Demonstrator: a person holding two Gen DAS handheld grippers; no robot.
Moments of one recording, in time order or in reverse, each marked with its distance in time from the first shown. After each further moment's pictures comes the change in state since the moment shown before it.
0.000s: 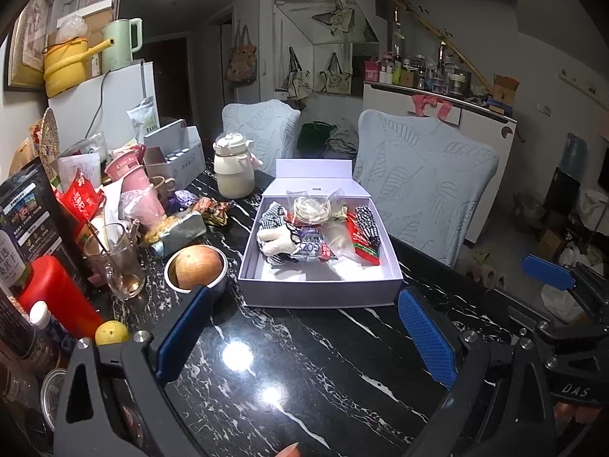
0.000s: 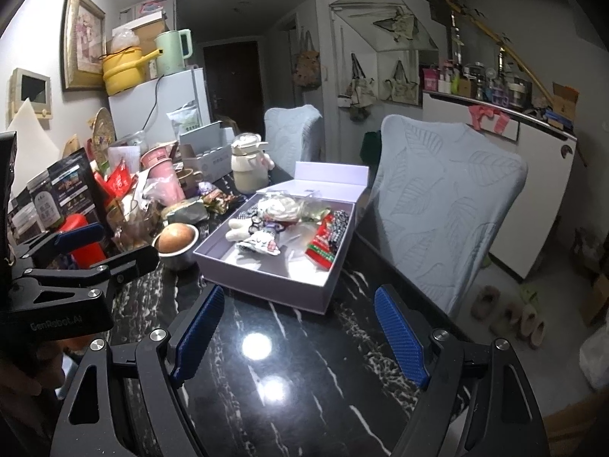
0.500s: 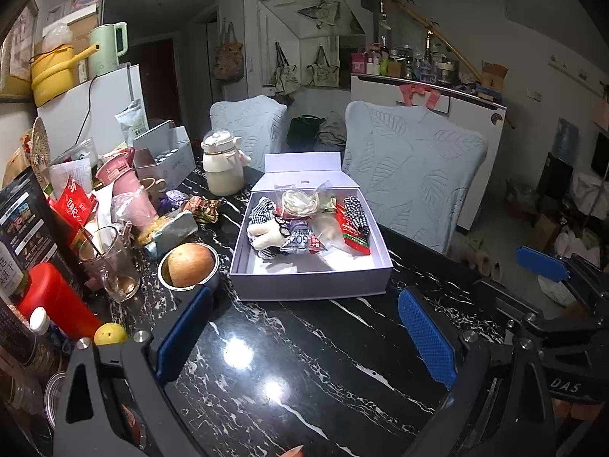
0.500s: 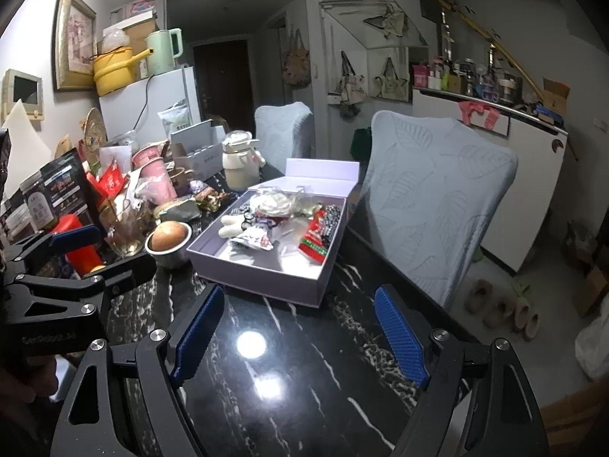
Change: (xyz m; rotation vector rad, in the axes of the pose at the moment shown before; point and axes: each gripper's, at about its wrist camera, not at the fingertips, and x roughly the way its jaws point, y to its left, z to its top) left arm -0.004 -0.010 -0.003 0.048 0.021 -0.021; right arm -0.003 0.001 -0.005 0.023 0.009 -0.036
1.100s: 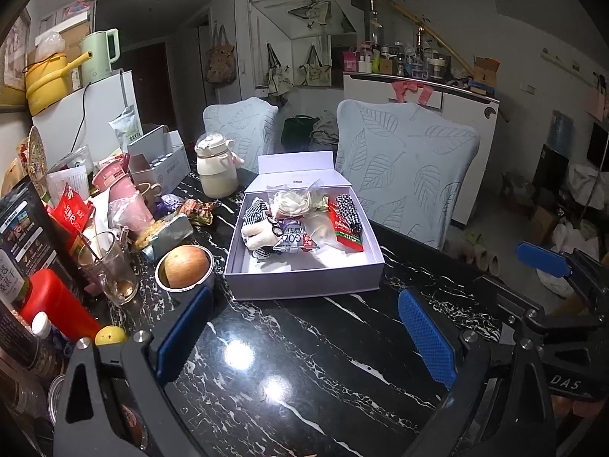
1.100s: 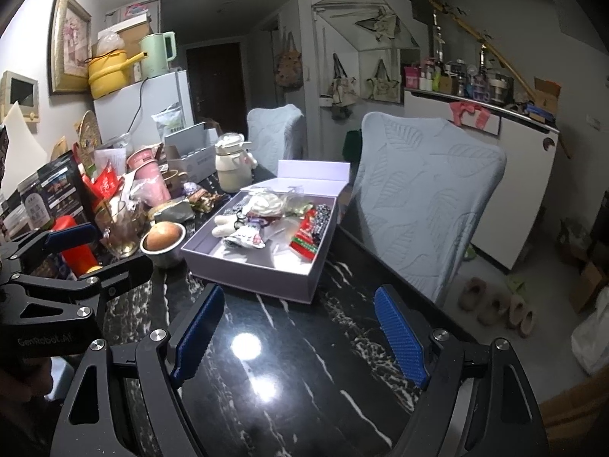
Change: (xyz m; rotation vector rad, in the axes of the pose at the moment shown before) left arm -0.004 -0.006 -0.001 0.030 0.003 -0.007; right arm -0.011 -0.004 -0.007 0.010 -0.012 -0.029
